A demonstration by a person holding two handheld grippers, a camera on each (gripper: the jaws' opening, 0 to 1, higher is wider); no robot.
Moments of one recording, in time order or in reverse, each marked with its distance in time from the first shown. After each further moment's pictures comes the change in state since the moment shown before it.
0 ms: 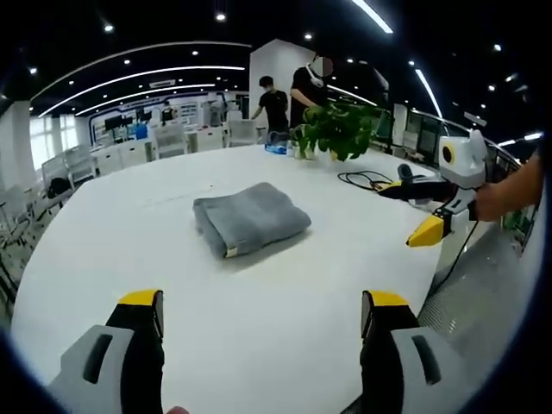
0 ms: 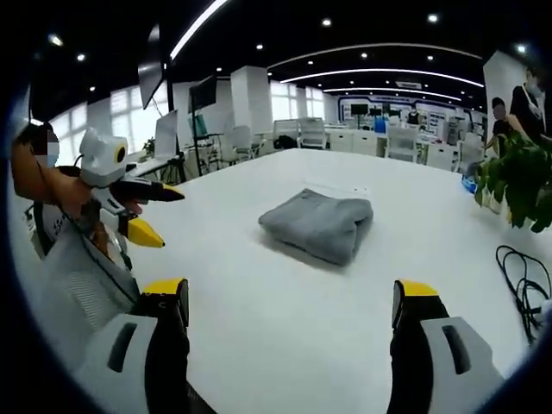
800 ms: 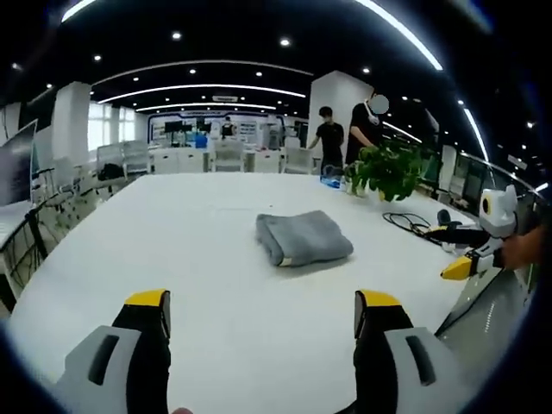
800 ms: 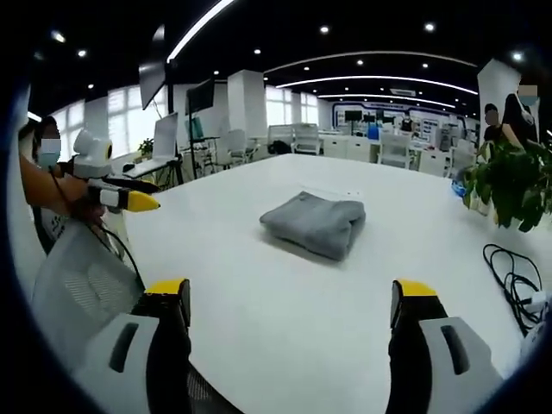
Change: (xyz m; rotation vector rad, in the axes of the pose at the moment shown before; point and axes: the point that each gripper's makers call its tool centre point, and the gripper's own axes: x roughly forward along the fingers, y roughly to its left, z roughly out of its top) left arm -0.056 0.035 0.006 -0.183 -0.153 0.245; right arm -0.026 0.006 -0.005 -0.009 -0.033 -0.051
